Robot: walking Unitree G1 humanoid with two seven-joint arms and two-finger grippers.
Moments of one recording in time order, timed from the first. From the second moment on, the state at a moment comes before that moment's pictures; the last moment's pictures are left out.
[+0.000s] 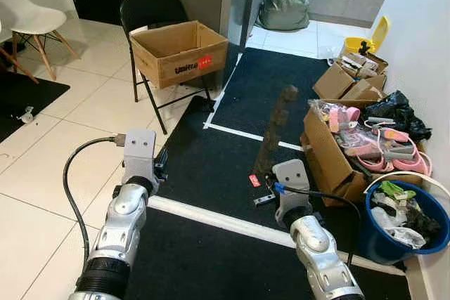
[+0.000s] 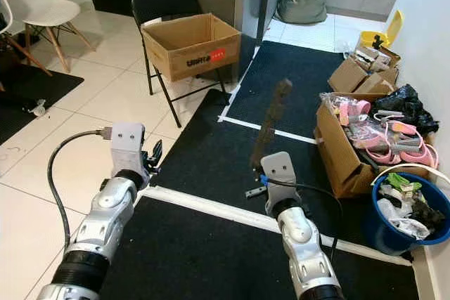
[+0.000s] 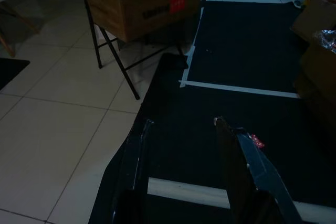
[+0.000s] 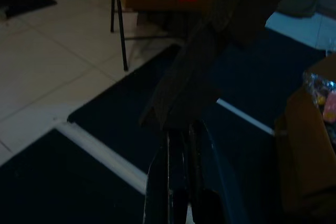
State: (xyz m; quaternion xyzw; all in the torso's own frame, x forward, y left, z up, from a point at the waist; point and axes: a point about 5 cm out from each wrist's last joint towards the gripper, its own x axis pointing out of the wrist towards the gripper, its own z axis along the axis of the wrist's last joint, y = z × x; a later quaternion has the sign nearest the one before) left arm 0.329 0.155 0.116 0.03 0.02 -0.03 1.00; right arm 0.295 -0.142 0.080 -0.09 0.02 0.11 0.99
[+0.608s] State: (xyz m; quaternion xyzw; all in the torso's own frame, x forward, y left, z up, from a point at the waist) left arm 0.329 0.148 0.105 0.04 0.03 -0.06 1.00; right arm 0.293 -0.159 0.073 -0.09 0.03 0.06 0.99
